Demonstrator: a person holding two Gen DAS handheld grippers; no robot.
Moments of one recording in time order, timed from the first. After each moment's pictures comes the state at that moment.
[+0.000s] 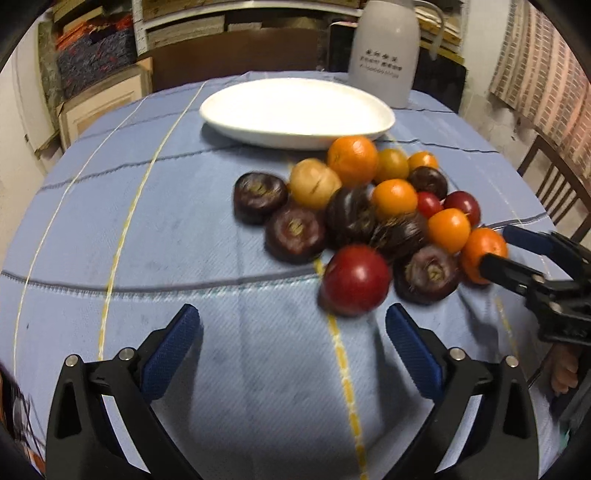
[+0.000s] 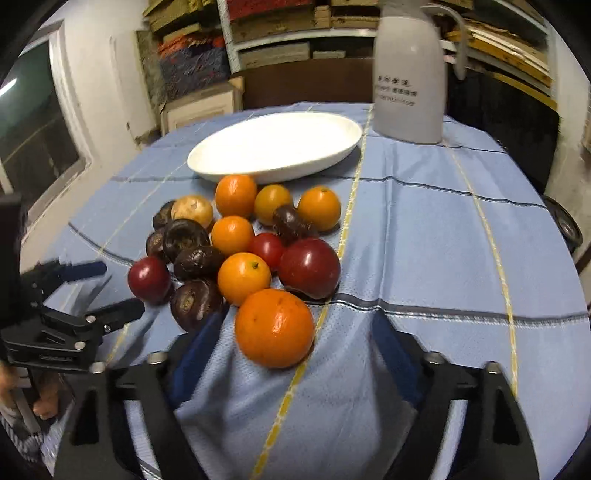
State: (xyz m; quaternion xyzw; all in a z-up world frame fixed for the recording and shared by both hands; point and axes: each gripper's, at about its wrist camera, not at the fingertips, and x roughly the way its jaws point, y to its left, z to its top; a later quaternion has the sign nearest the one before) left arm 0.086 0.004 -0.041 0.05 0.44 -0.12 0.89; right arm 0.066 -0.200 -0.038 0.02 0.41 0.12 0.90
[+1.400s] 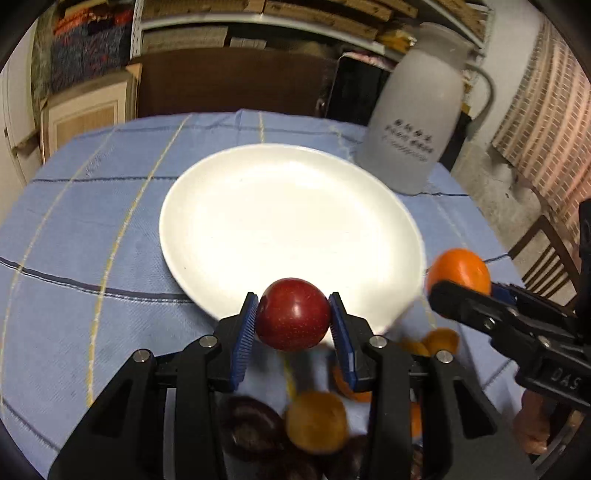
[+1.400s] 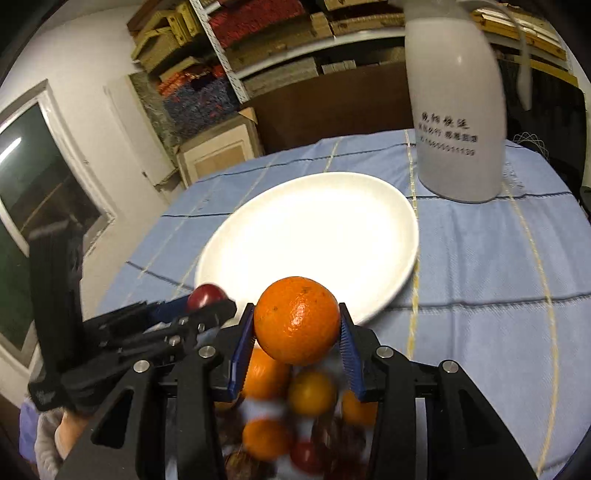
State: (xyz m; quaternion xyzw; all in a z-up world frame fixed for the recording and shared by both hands) left arm 0.252 -0.013 -0.005 -0.03 0.42 -0.15 0.89; right arm 0.215 -0.180 0.009 0.11 0.39 0.17 0.90
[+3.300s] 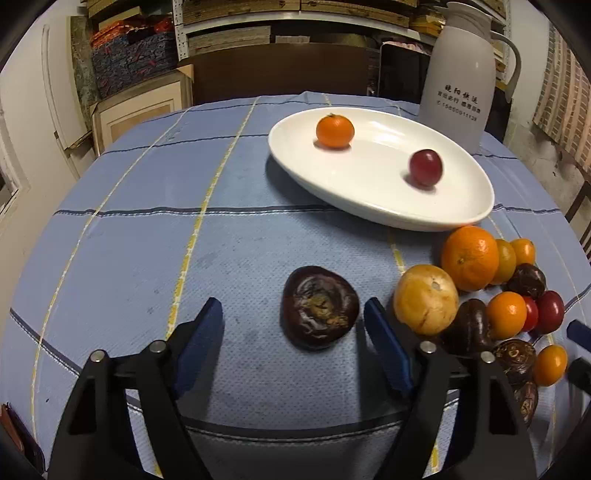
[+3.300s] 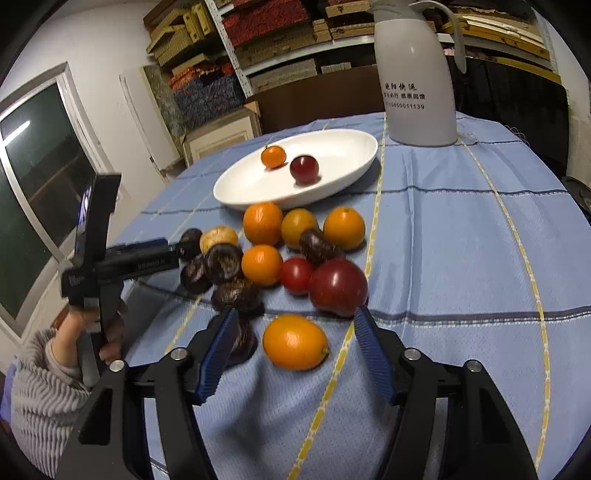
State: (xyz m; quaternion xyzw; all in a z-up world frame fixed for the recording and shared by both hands) left arm 0.178 0.038 -0.043 0.03 0.42 -0.04 0.91; right arm 0.064 -0.208 -0.030 0.10 0.37 0.17 0.91
